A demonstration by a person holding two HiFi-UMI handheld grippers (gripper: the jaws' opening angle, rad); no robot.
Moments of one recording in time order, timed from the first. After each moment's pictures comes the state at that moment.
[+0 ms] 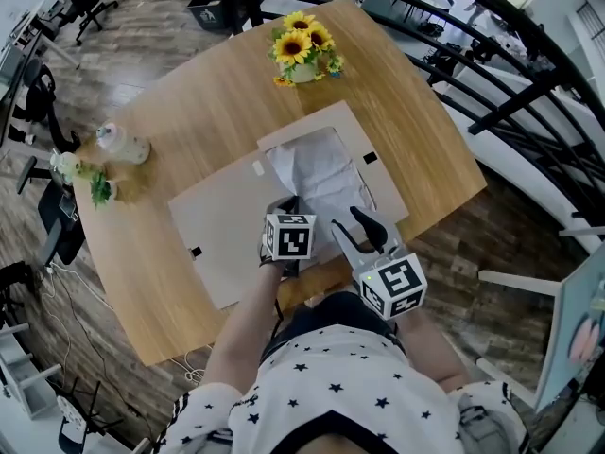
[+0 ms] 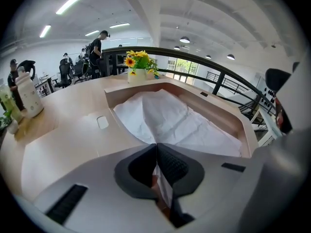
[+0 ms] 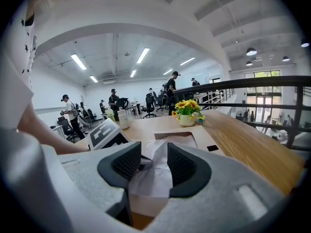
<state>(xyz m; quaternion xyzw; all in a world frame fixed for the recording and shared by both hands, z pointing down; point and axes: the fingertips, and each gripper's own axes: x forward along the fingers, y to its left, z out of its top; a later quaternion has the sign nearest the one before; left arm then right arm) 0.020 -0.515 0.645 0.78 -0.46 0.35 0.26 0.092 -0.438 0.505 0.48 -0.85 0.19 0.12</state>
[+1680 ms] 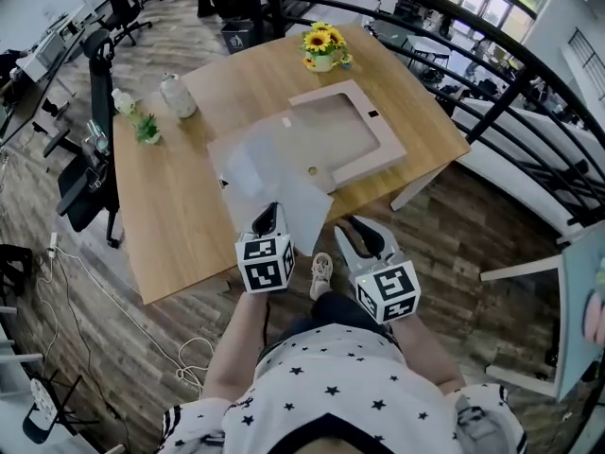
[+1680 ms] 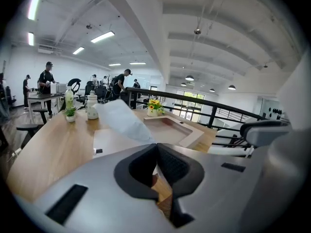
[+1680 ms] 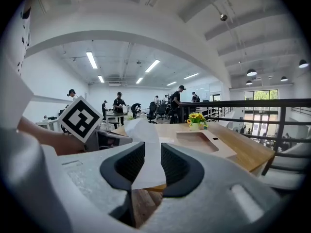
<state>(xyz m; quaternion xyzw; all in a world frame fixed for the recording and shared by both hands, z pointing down) -0.116 -0.283 0.515 0.80 -0.55 0.16 0.20 0.009 -0.207 0.466 0.50 -0.85 0.11 0.11</state>
